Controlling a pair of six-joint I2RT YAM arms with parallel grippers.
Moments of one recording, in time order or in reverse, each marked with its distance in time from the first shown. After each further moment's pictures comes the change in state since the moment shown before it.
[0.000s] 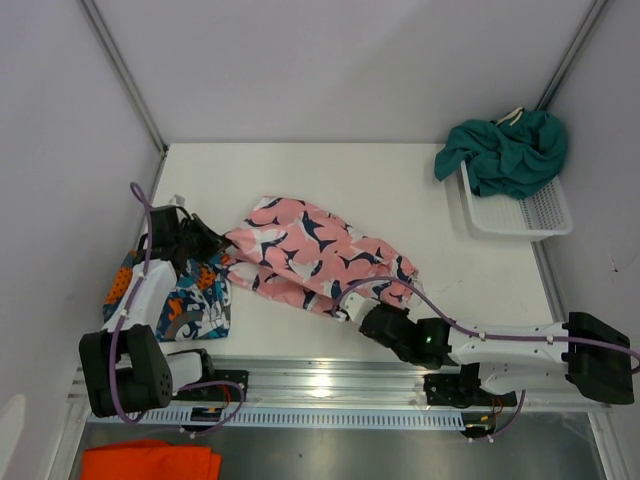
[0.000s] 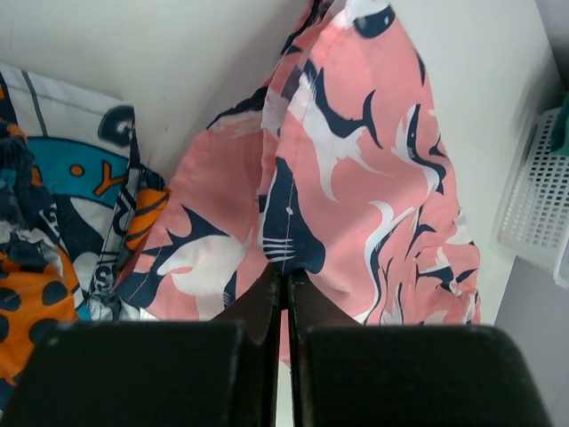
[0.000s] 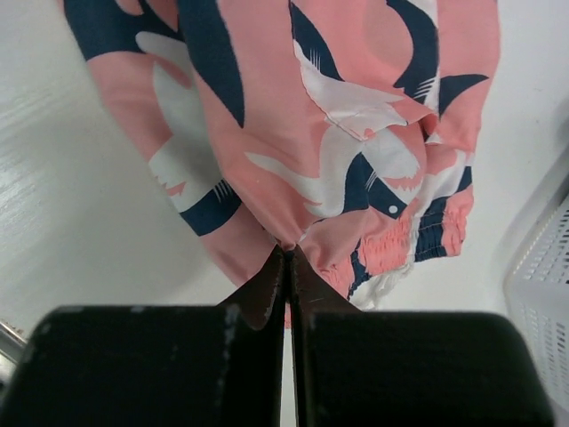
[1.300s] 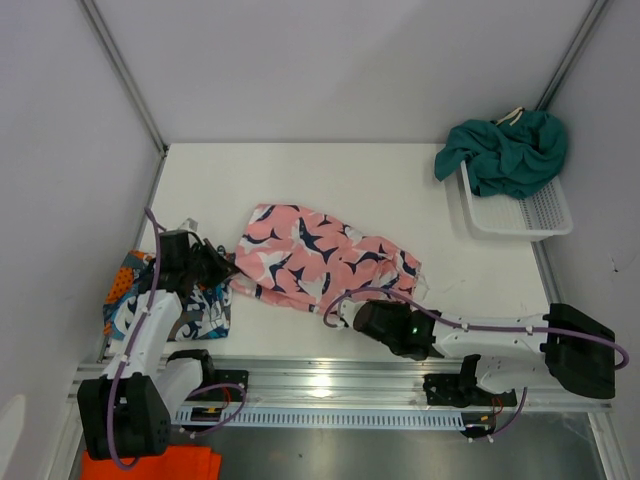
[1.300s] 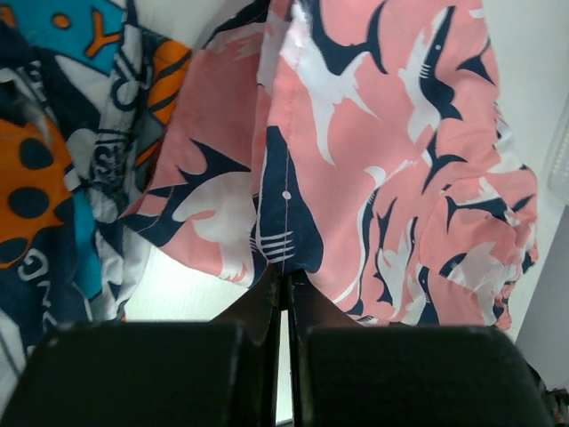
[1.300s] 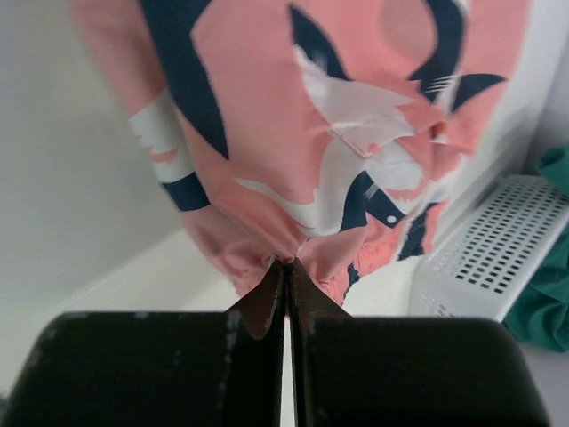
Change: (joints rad) left arm -0.084 -0.237 -0.170 -0.122 -0.034 0.032; right arm -0.043 0.122 0.075 -0.169 0.034 -0.229
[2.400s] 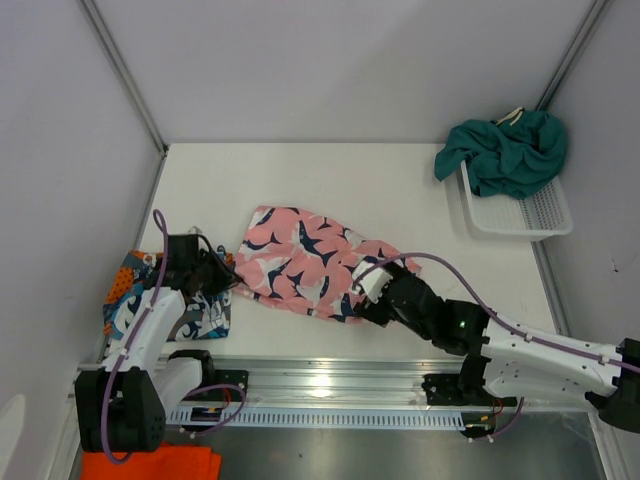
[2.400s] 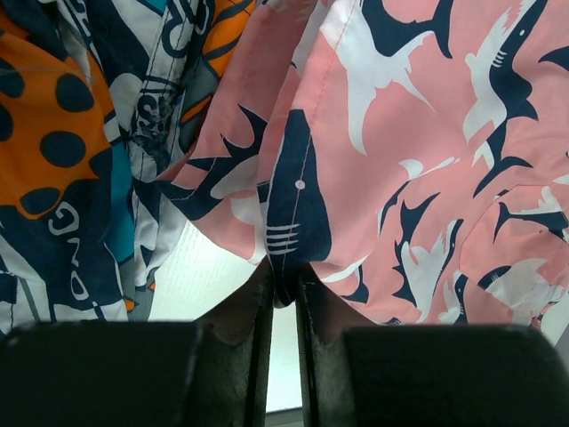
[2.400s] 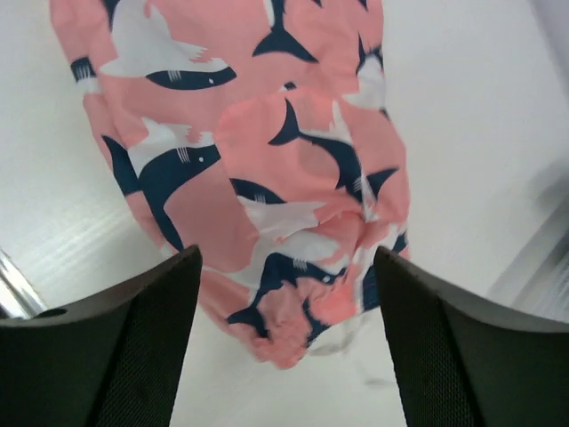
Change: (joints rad) left arm -0.065 0.034 0.000 -0.096 -0.128 -0.027; right arm -0.077 -0.333 0.093 0.025 -0.283 0.111
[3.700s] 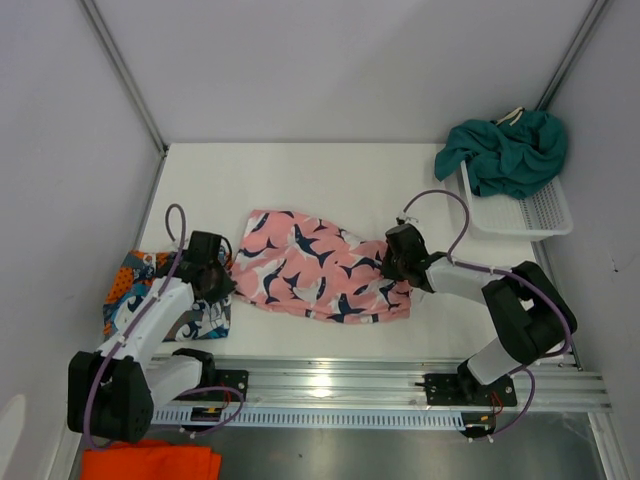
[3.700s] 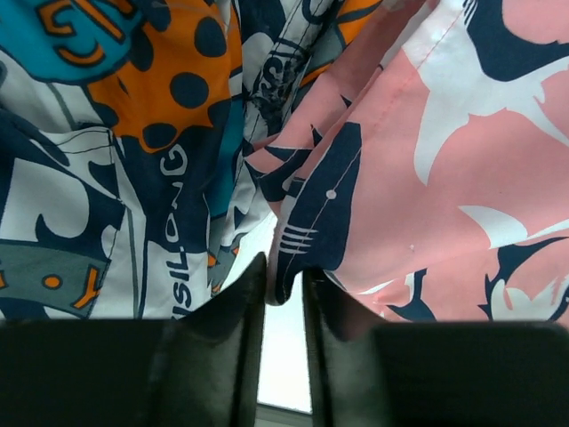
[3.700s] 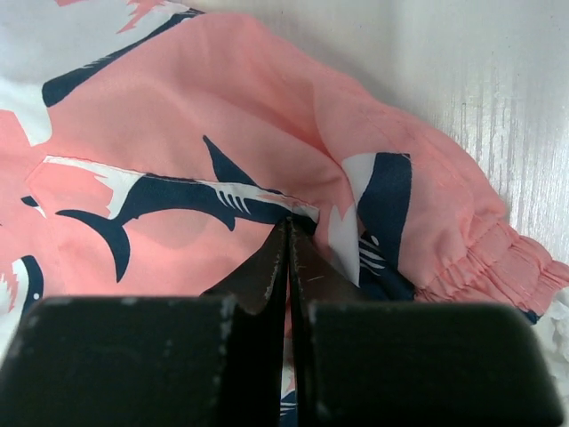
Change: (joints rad) left arm -0.175 0.048 0.068 -0.197 -0.372 -0.110; right arm -0.610 0.672 0.063 0.323 -0.238 0.967
